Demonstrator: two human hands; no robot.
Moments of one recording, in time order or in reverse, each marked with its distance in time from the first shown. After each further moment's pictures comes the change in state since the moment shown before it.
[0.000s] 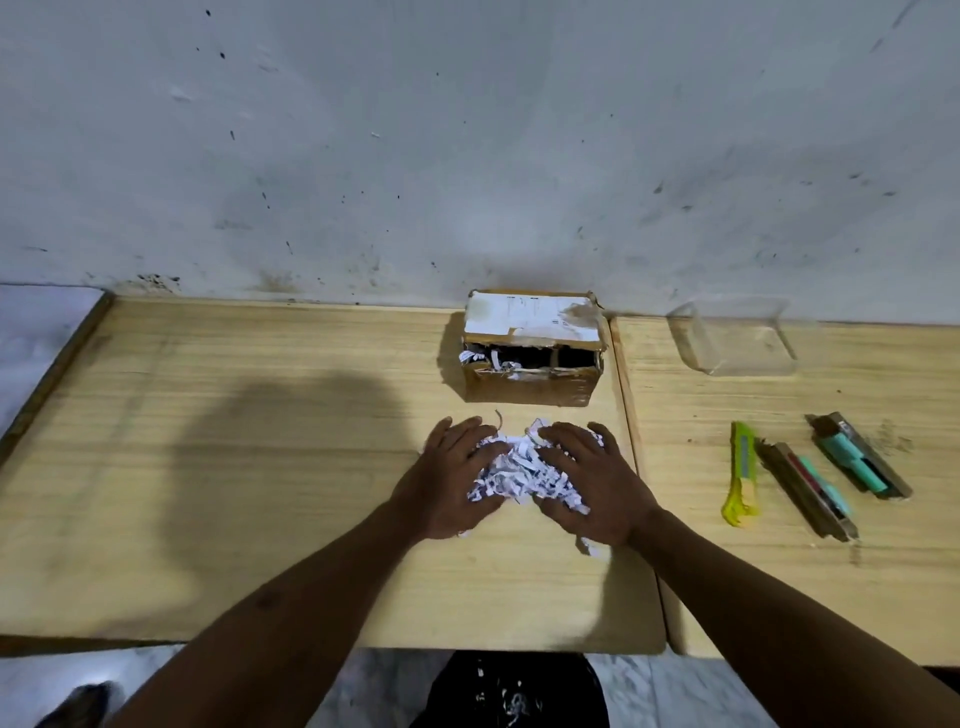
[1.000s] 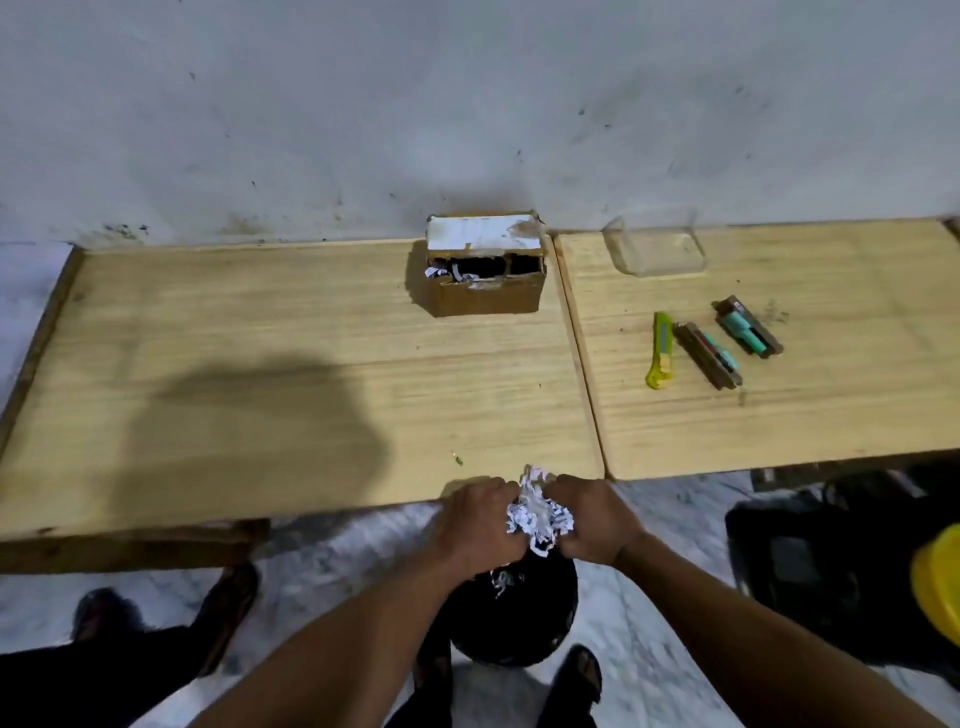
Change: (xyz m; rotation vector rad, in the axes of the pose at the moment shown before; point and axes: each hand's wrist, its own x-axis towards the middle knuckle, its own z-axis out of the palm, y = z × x) left_hand -0.113 0.169 -0.001 -0.302 -0.207 -0.302; right_hand -0.152 -0.129 -0.024 0.409 -0.044 0.219
